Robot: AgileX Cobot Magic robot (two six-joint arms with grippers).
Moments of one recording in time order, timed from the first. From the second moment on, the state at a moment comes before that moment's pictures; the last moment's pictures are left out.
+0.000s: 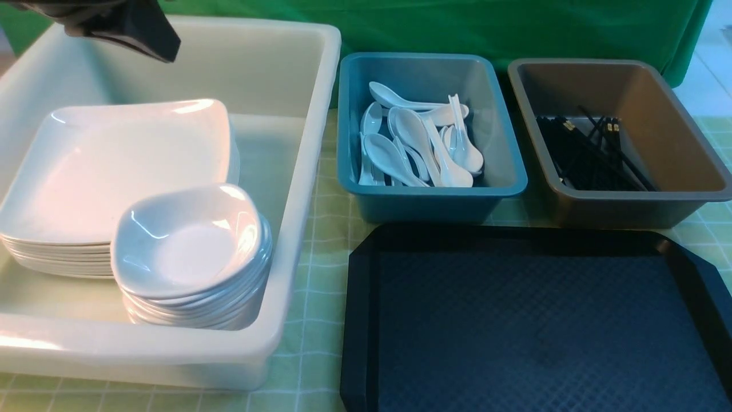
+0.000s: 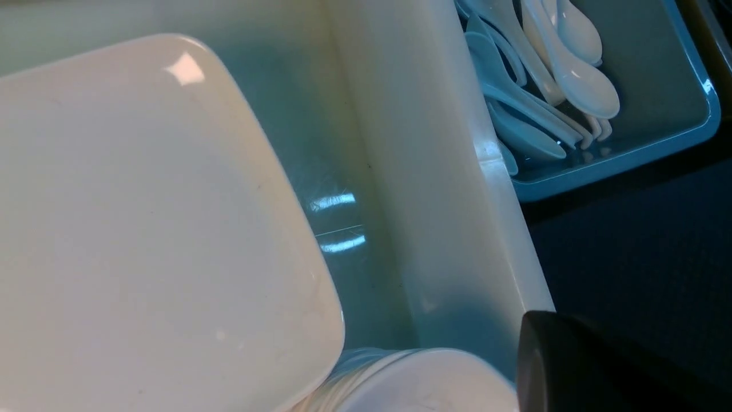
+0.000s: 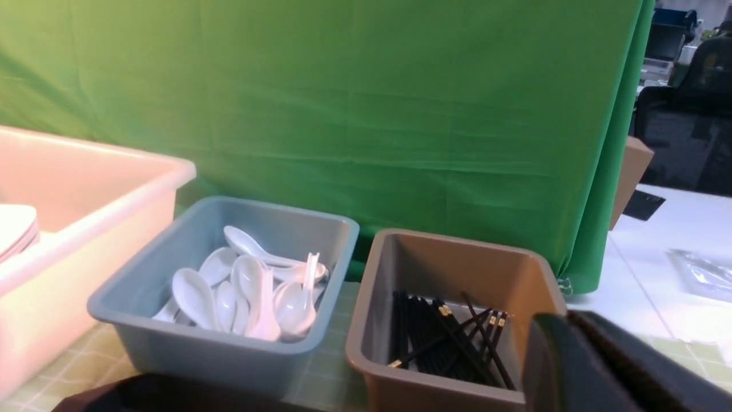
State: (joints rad) right arm 0.08 0.20 -0.52 0.25 0.37 -0.24; left arm -0.06 1.57 -1.77 -0.31 1.22 0.19
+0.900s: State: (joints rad) right arm 0.08 0.13 -0.19 0.21 0.24 -0.25; left arm -0.06 1.57 -1.77 -0.30 1.22 0.21
